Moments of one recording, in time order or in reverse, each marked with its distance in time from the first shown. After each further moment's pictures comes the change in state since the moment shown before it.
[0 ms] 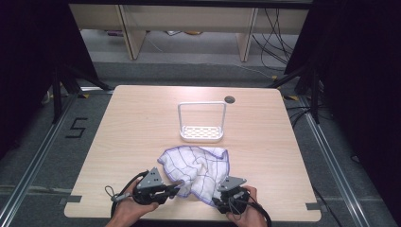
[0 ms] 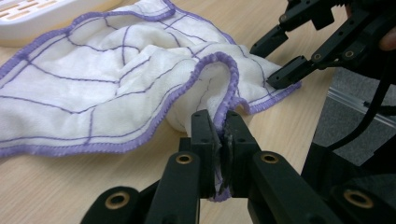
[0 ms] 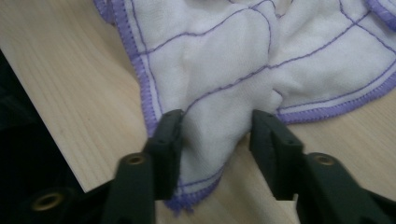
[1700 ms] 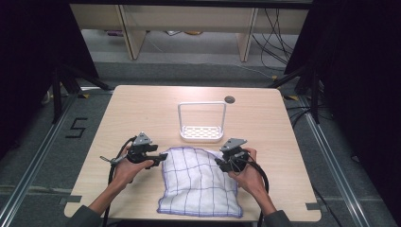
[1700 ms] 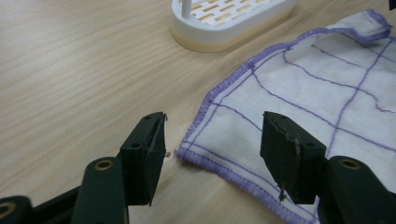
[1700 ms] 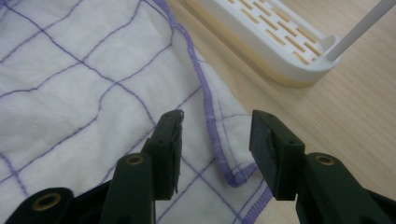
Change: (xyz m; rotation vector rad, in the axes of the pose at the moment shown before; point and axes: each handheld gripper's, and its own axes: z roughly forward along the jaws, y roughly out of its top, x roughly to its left) left arm 0.125 0.015 0.026 0.032 0.238 -0.107; right arm -0.085 0.068 0.018 -0.071 -0.109 -0.044
